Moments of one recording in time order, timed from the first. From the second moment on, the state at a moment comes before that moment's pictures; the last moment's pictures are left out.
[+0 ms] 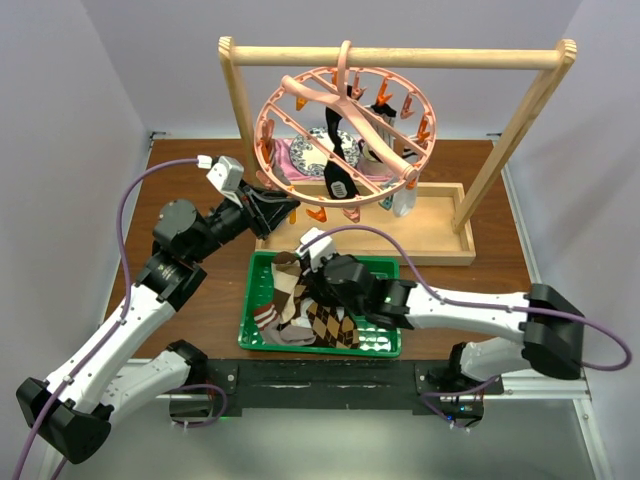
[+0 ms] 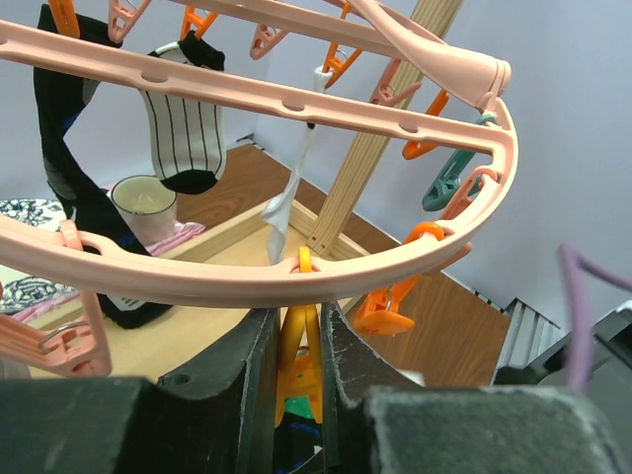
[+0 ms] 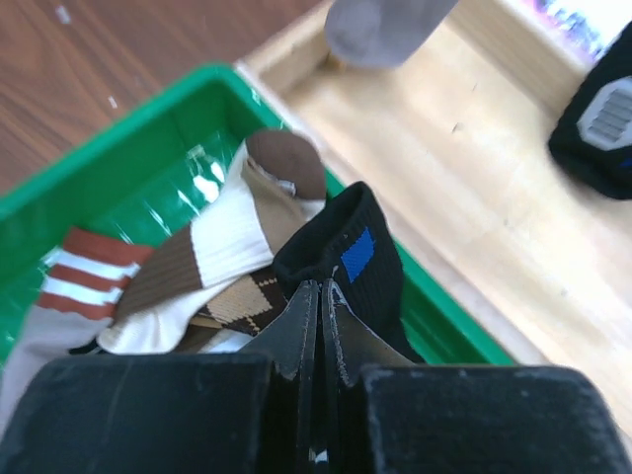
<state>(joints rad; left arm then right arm) -0.53 0.90 0.89 0.15 0.37 -0.36 1.18 1.38 0.84 0.08 0.48 0.05</state>
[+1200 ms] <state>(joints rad) -0.53 0.90 0.87 0.19 0.37 -0.35 1.23 1.16 0.98 0.09 0.43 0.06</state>
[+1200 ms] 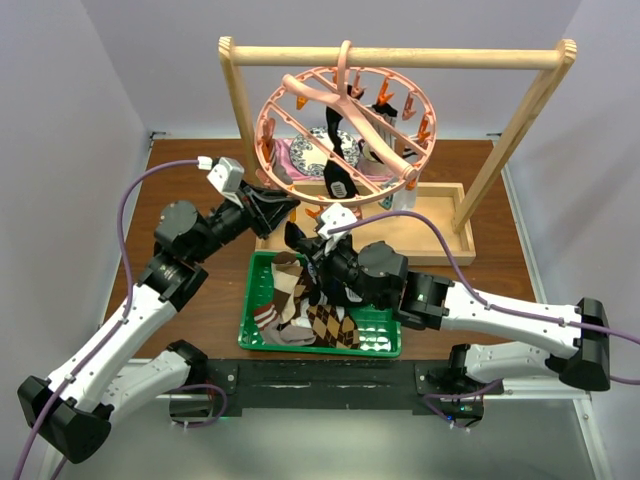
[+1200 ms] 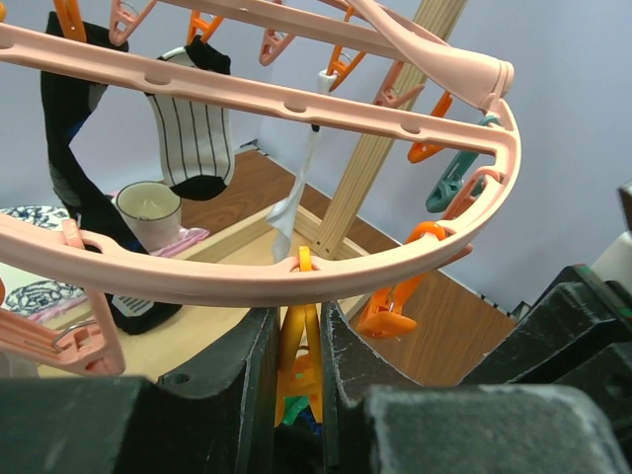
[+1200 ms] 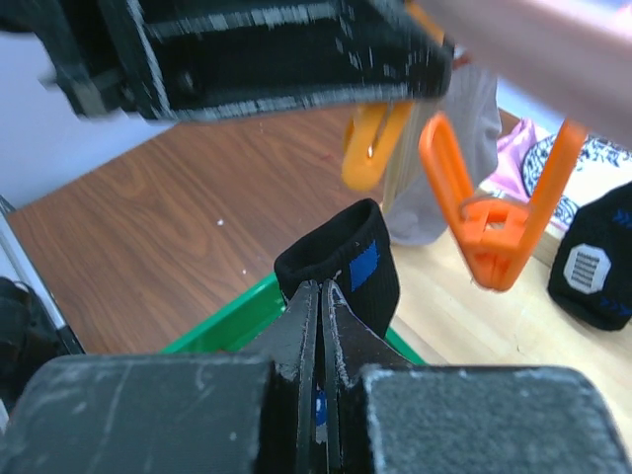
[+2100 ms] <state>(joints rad) -0.59 0.94 0.90 0.14 0.22 -0.27 1.23 1.22 1.04 0.14 0.49 0.04</state>
